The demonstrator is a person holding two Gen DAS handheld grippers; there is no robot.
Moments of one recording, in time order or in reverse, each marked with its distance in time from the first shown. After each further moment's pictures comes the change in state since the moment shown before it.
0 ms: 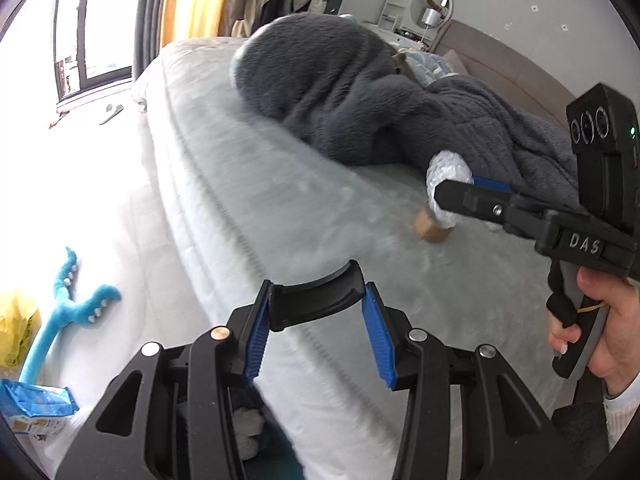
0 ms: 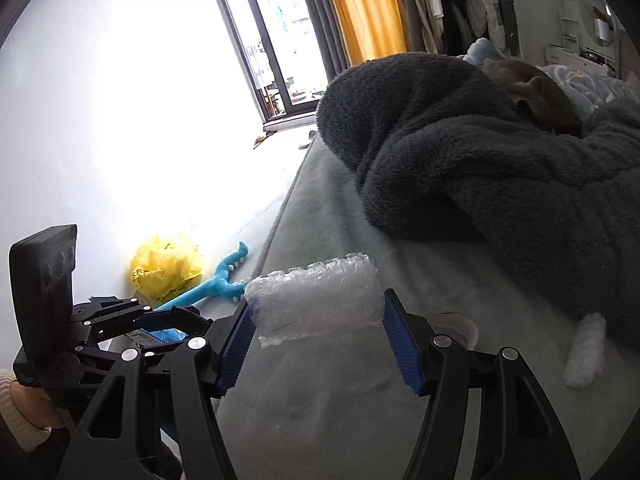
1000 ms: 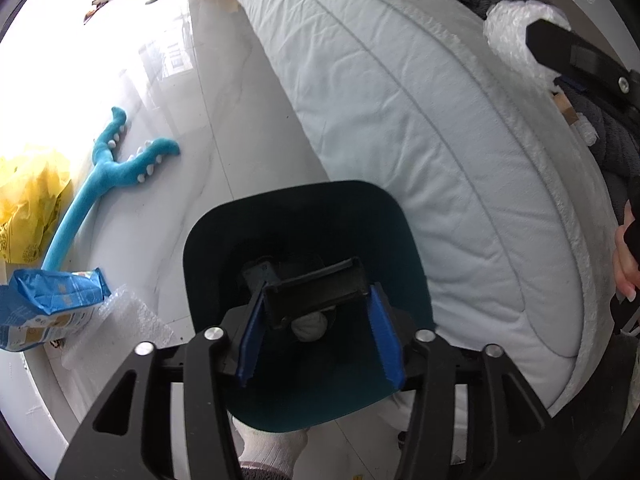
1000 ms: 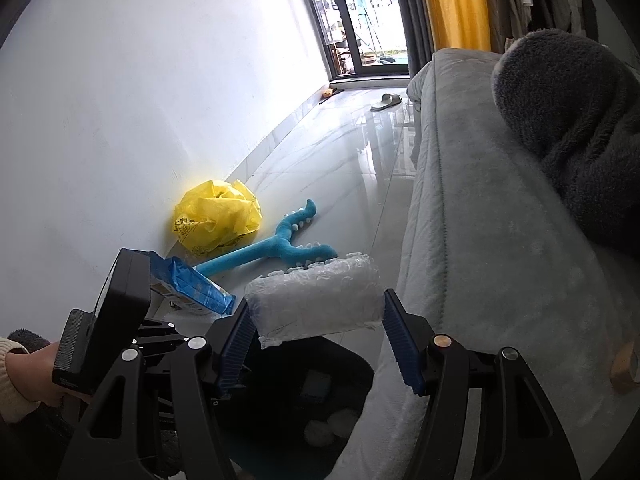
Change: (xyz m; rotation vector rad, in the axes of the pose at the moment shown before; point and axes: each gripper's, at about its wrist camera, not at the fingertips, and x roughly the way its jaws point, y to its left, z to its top) left arm 0.005 0.138 -0.106 -0.163 0.409 0.099; right arm 0.098 0.141 -0.013 -0.146 0.146 0.155
